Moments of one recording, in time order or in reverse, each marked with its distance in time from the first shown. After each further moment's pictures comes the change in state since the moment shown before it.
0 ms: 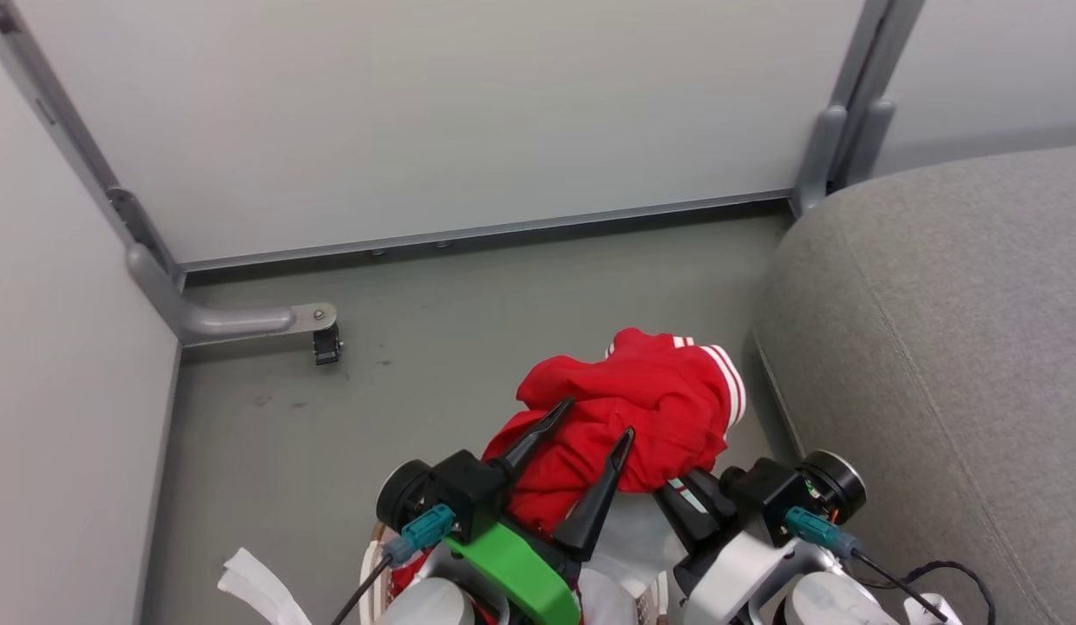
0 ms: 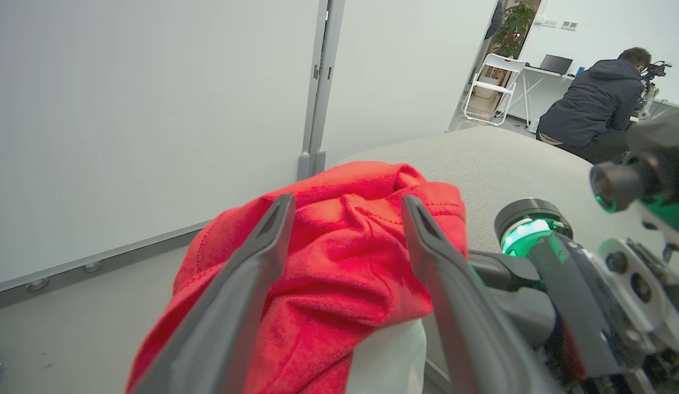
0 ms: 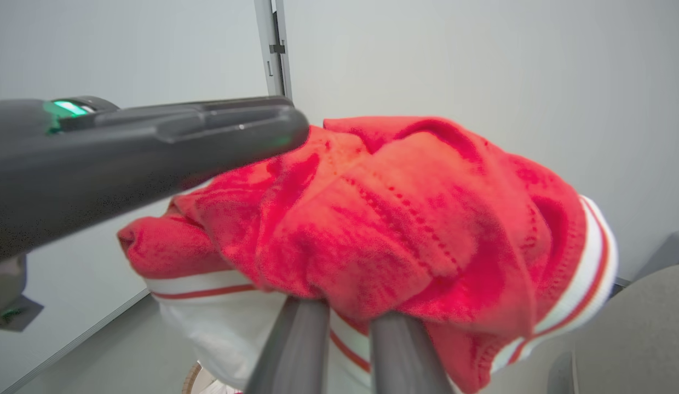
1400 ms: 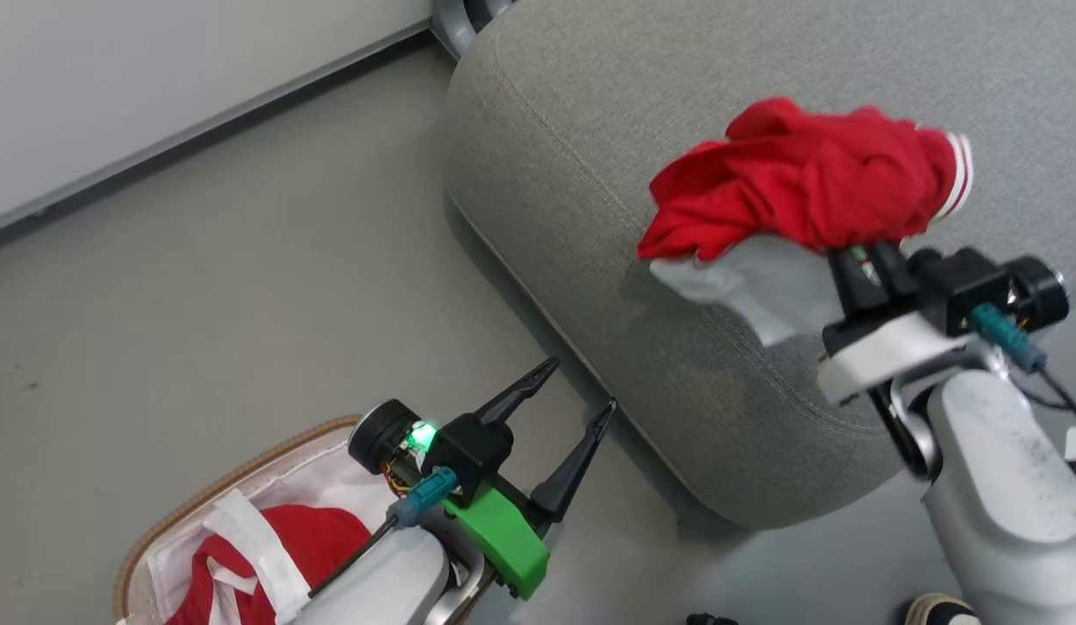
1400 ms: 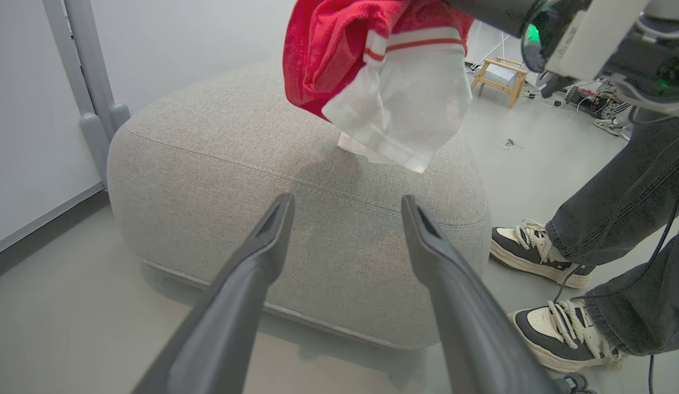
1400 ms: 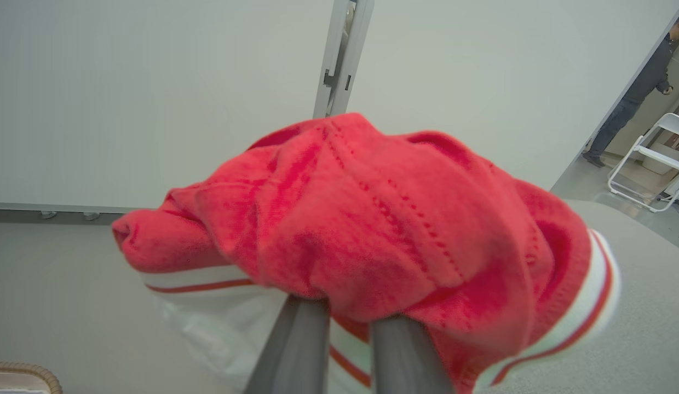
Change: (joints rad) left arm -0.137 0.071 -0.064 0.054 0.103 0.000 0.000; right arm -0.228 -0.057 -0.375 0.005 -0.107 0.000 0.000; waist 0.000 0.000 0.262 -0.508
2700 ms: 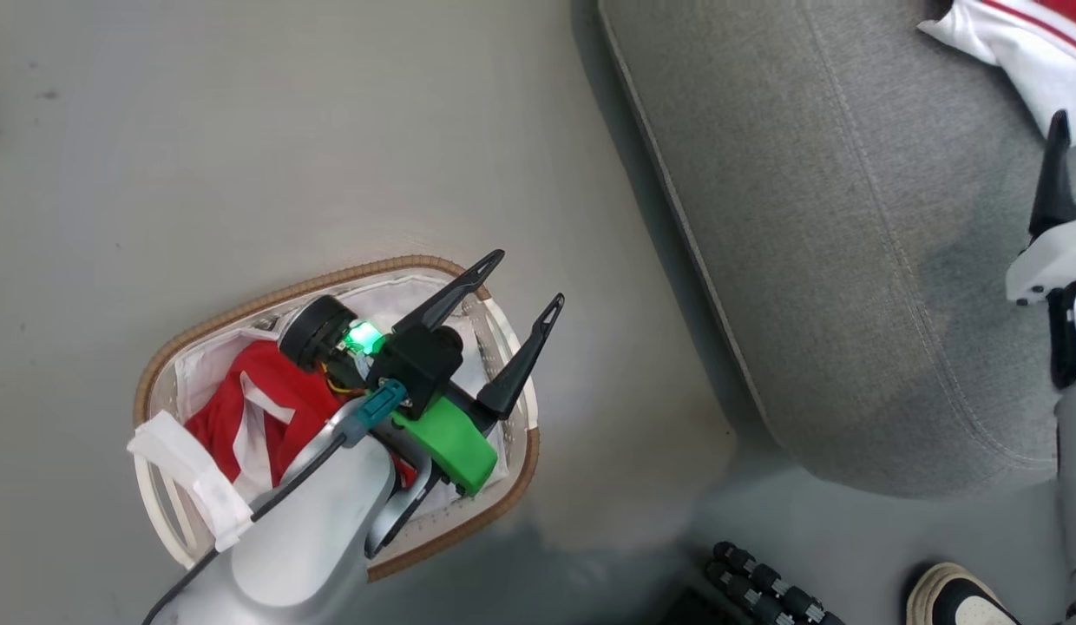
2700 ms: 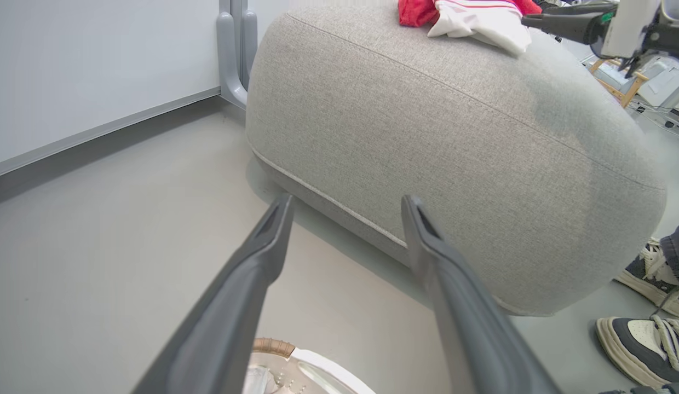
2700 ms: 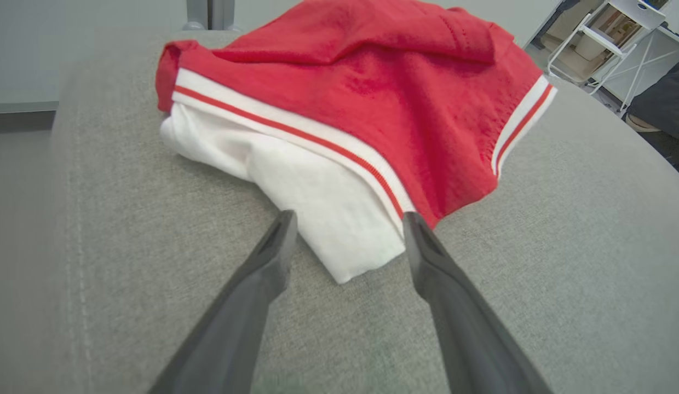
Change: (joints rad) left arm -0.165 0.077 0.040 0.006 0.055 0.000 0.000; right arm -0.271 -0.026 -0.517 0.409 -0.147 0.000 -0.002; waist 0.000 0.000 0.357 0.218
